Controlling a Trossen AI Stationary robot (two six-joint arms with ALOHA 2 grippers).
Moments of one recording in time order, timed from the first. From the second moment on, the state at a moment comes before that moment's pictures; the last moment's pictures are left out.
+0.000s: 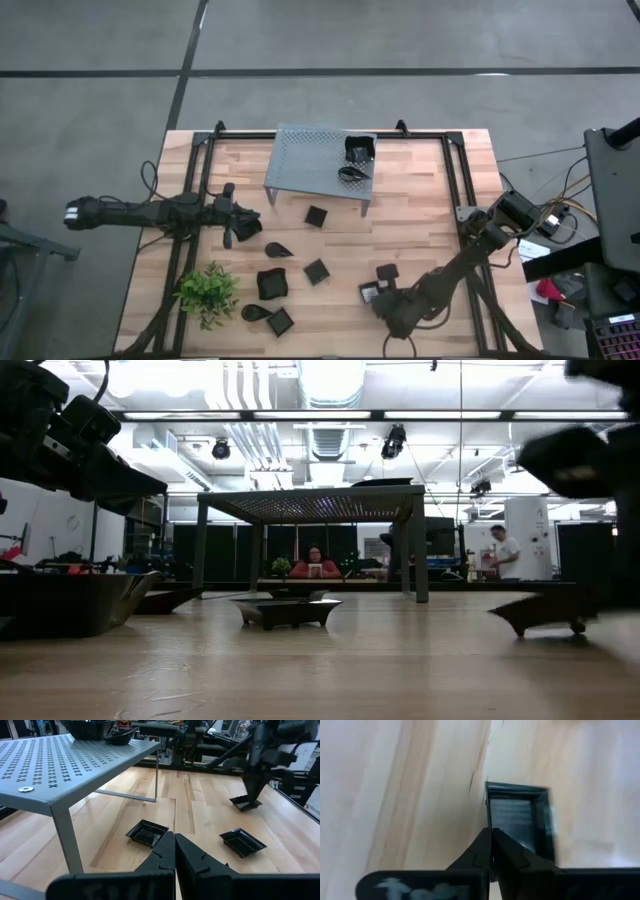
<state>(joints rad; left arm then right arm) 0.00 0.26 0.01 0.03 -0.08 -0.09 0.75 1.81 1.03 -0.42 0.37 0.50</state>
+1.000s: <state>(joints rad) 0.00 0.26 0.01 0.03 -0.08 -0.09 0.31 1.78 1.51 -0.61 0.56 -0.35</state>
